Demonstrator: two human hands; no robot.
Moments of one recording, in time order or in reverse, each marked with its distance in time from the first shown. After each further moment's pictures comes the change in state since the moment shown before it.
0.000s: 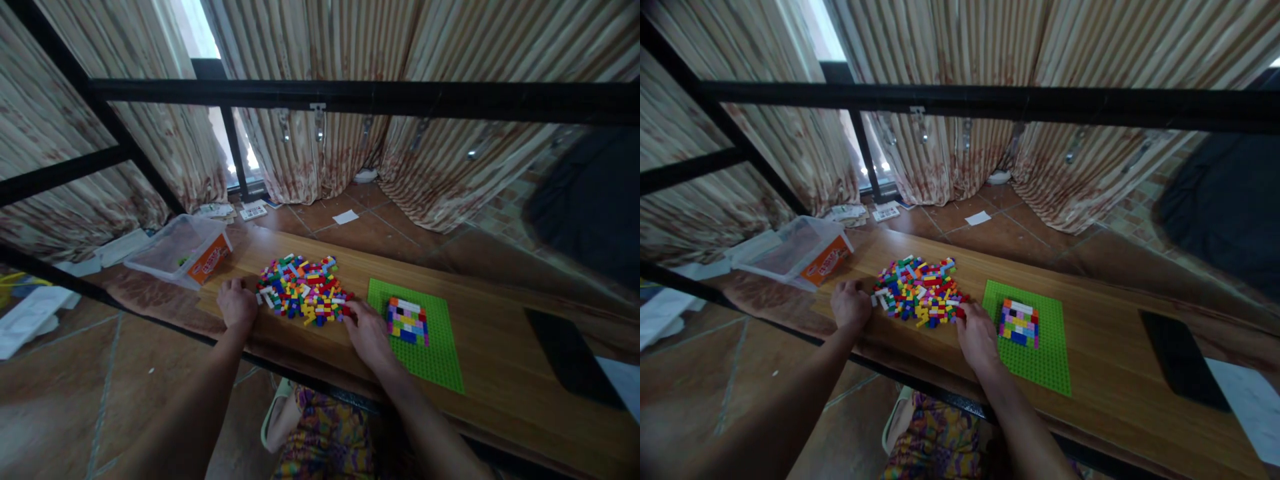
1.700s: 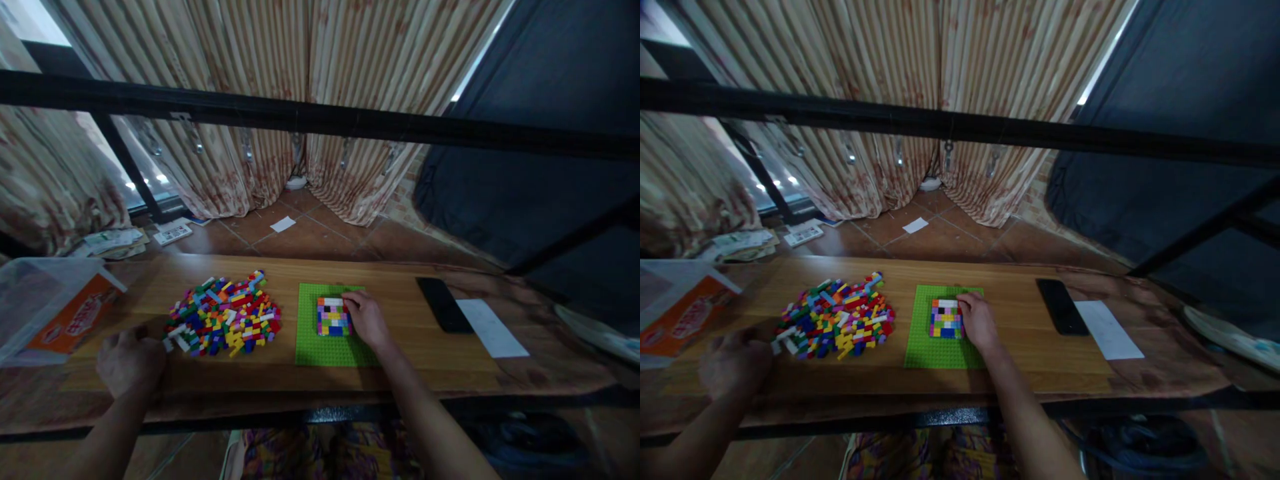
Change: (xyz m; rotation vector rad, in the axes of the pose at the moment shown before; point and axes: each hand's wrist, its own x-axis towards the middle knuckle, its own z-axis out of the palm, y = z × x) left_hand 0.013 0.010 -0.014 0.033 -0.167 -0.092; right_hand 0.000 0.120 -0.080 0.160 0.298 0.166
